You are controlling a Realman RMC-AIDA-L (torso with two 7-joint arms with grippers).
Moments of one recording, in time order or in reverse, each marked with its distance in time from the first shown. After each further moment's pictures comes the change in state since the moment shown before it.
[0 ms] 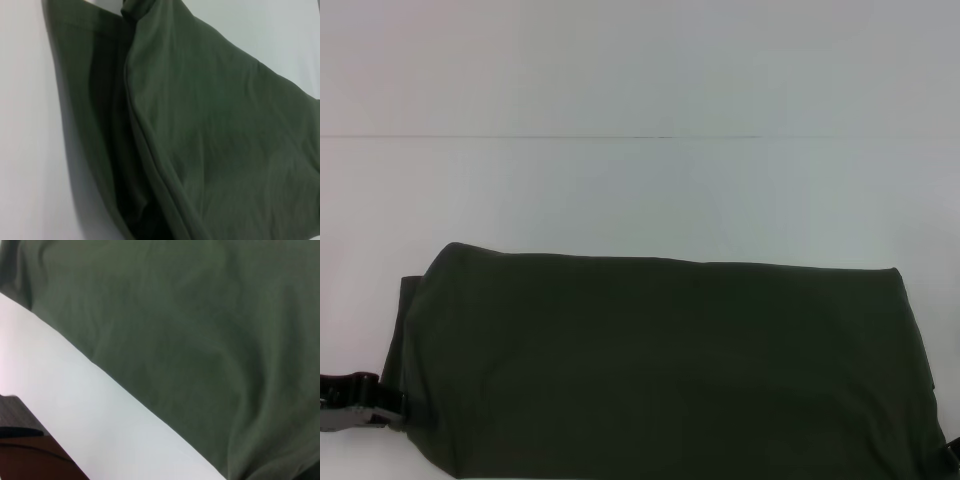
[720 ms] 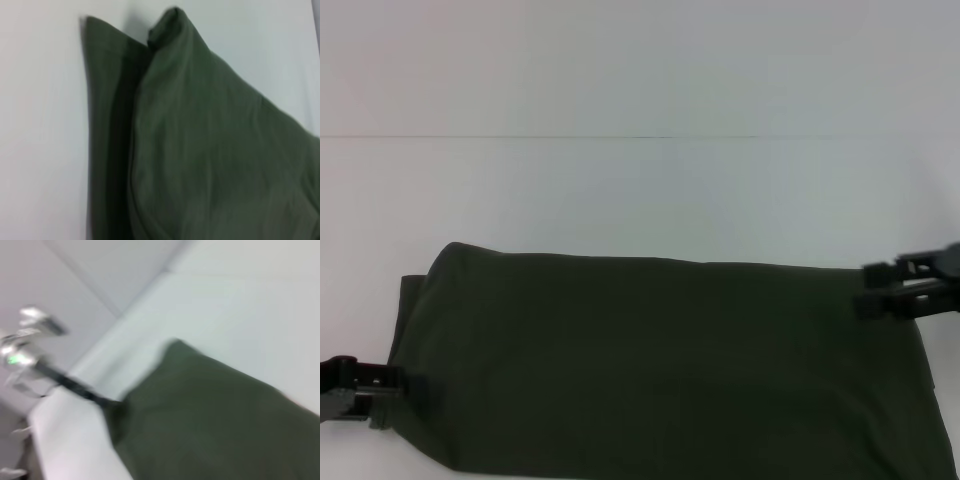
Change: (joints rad) left arm 0.026 0.001 -0.117 0.001 0.015 -0.008 -0.022; right arm 0.020 0.035 0.293 -0.092 0.258 -0.060 -0.375
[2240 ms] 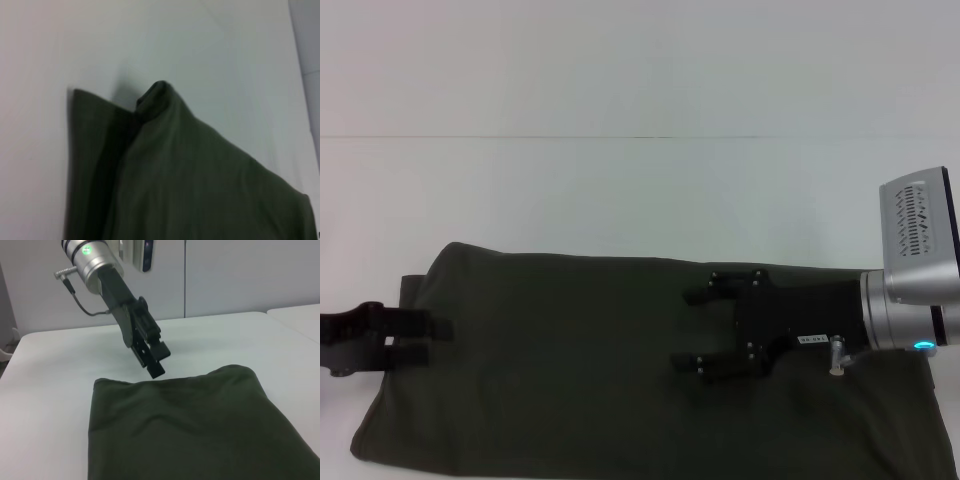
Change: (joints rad) left arm -0.071 -0.013 -0.089 -0.054 0.009 -0.099 -0.041; right arm 0.029 0.180 -0.363 0.279 0.268 0.503 -0.735
